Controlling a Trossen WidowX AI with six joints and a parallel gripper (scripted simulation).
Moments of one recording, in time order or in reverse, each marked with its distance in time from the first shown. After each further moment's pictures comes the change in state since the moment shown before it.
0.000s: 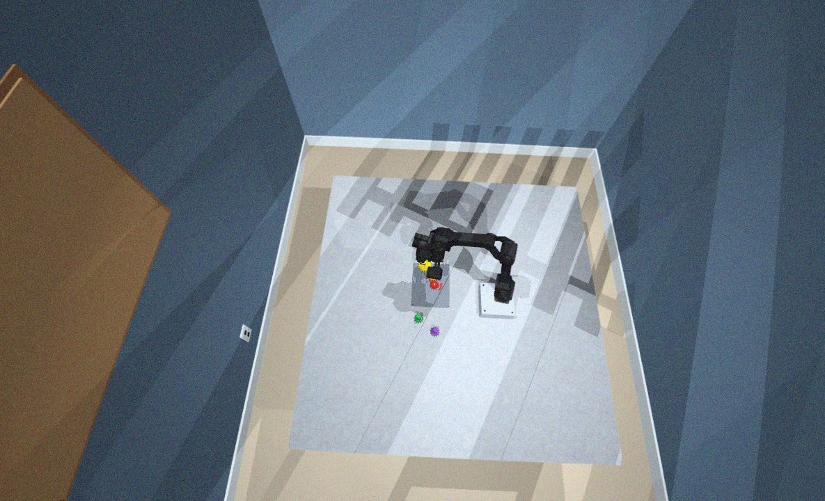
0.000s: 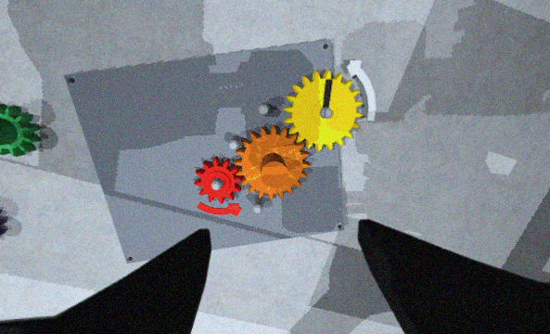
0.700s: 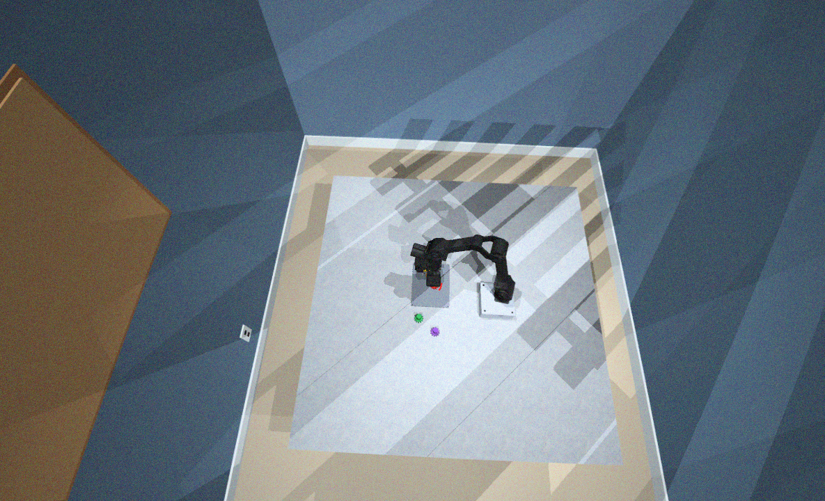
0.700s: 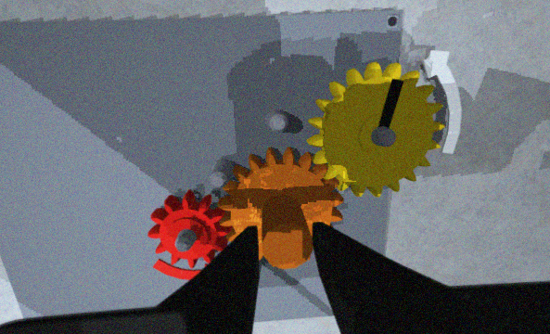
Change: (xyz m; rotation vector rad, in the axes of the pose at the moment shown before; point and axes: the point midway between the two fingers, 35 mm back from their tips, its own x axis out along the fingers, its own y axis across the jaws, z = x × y) arm 0.089 0.000 0.003 -0.086 0.009 0.001
